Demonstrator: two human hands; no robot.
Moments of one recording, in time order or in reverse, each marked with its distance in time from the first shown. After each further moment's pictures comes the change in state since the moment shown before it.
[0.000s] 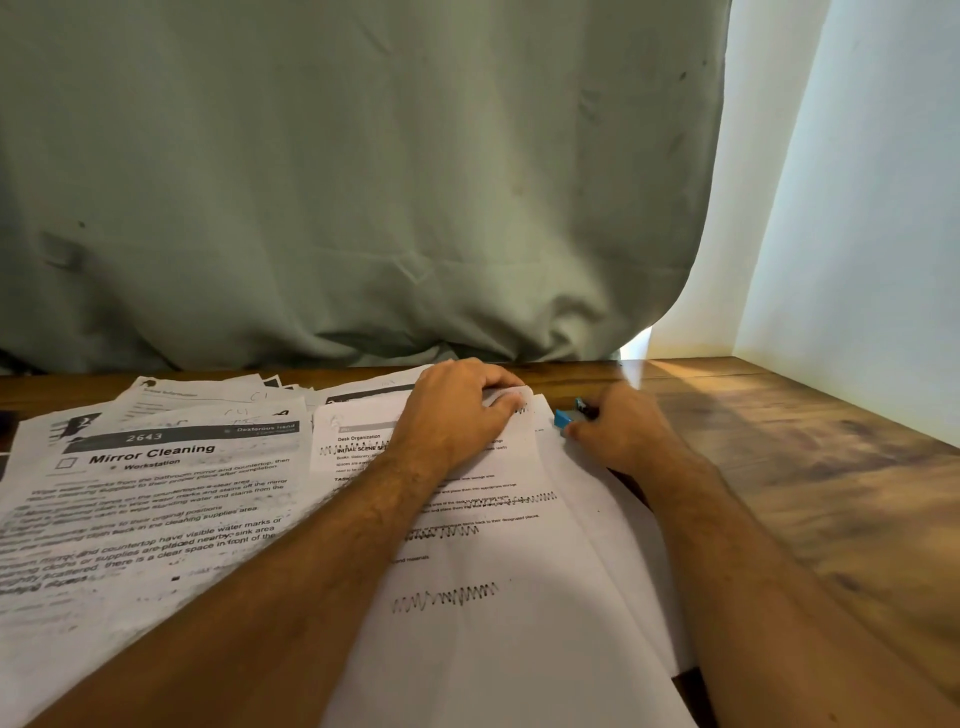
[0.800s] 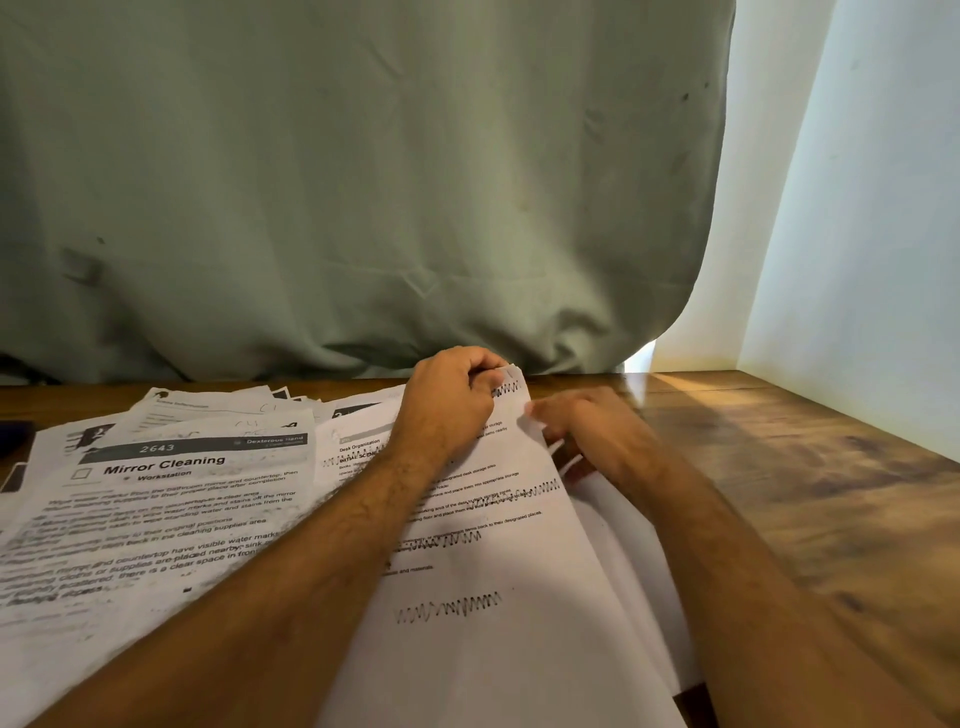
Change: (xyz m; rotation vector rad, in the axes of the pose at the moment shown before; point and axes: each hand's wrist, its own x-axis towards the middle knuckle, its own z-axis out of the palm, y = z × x) left_hand 0.003 0.004 -0.014 -0.254 0.195 -0.073; right_hand -0.022 -0.033 -0.010 0.726 -0.201 -0.035
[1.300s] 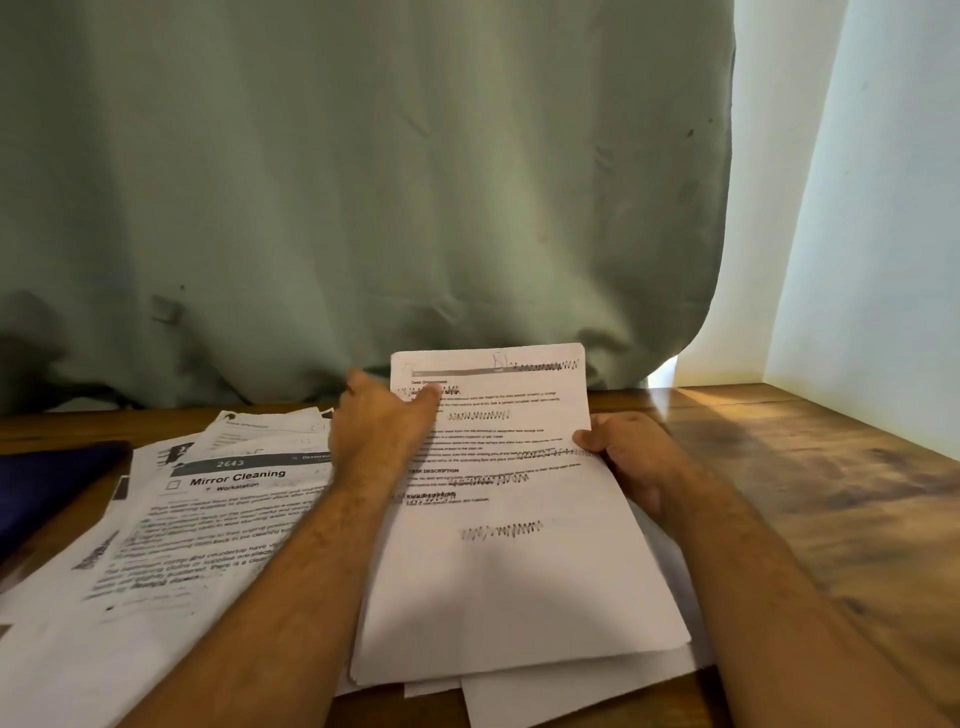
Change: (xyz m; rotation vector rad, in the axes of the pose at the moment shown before) left_hand -0.013 -0.011 -0.070 0.187 0.226 -0.570; right_hand 0.002 0.014 -0.009 0.412 -0.088 0.175
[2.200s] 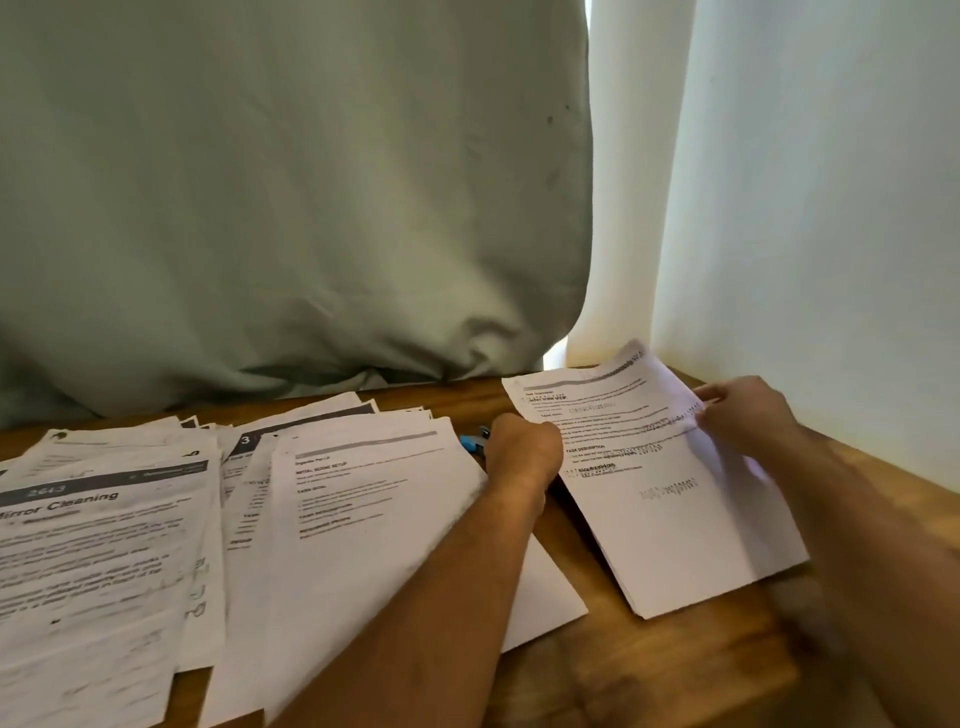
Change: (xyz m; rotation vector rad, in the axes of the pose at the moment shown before) left_hand -0.144 0.117 0.170 -0.472 -0.558 -0.142; right_hand -0.034 -0.016 -0.237 -0.884 0.685 -0.033
